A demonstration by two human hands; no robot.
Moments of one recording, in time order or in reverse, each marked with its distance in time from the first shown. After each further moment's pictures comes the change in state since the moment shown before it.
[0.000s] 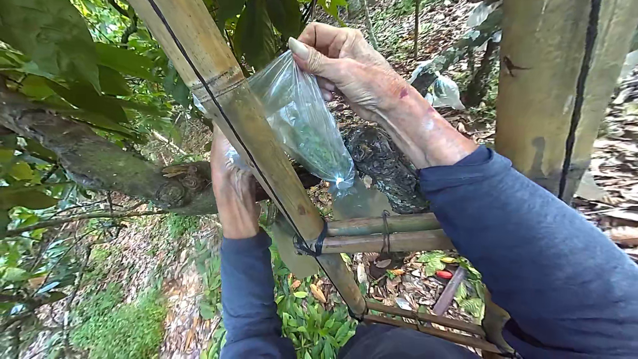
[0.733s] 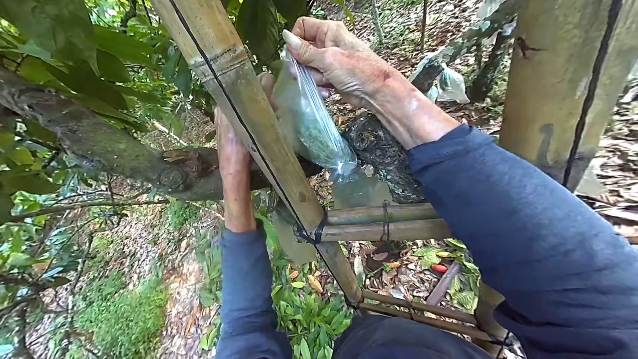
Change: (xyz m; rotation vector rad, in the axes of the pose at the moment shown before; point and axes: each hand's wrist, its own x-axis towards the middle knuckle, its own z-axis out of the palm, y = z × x) left_hand -0.008 0.020 0.018 0.710 -0.070 0.053; right_hand 0.013 0.013 0.007 -0.015 -0.041 0.146
